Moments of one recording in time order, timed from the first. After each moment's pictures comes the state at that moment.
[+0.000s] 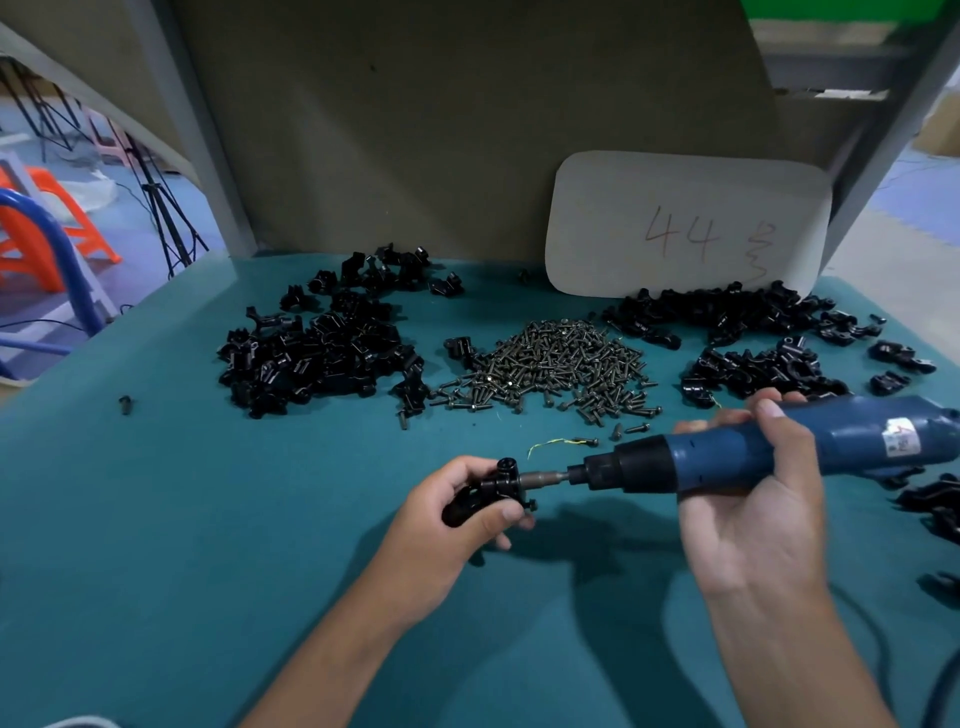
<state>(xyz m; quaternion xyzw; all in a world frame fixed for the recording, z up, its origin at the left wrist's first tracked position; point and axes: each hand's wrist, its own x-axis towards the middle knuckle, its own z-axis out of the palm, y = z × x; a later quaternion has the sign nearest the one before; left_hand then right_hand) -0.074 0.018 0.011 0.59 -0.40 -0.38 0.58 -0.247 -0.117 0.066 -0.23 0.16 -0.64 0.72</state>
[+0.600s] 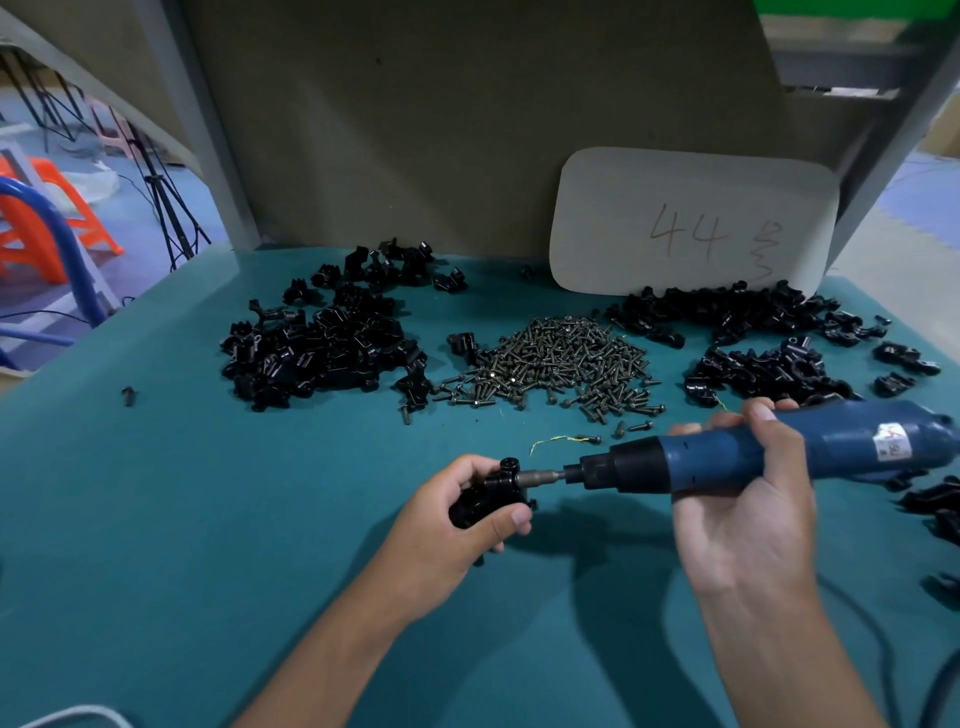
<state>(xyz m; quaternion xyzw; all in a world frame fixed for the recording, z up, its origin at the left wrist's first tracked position) -0.070 0.018 0.005 0.61 -0.43 -0.37 0.55 -0.240 -0.113 0.065 -0.23 0.18 -0.64 0.71</state>
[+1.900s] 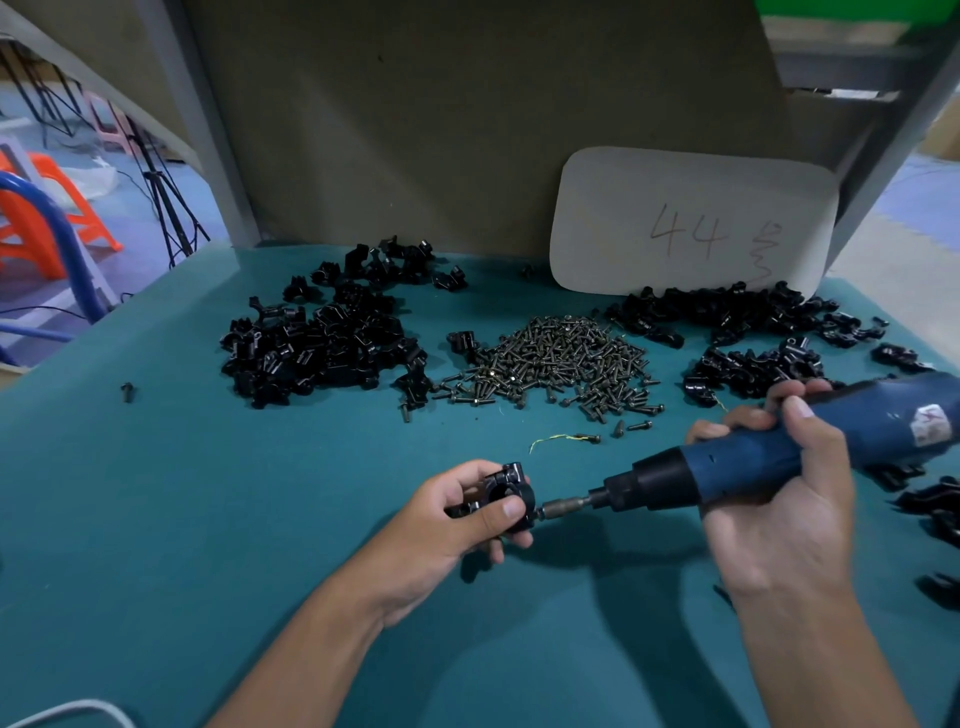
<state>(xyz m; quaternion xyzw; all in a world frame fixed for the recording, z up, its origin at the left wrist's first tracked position) -0.068 0.017 0.009 0.51 -0.35 -0.51 0.60 -0.258 -0.122 0.072 -0.26 0.14 -0.62 0.73</state>
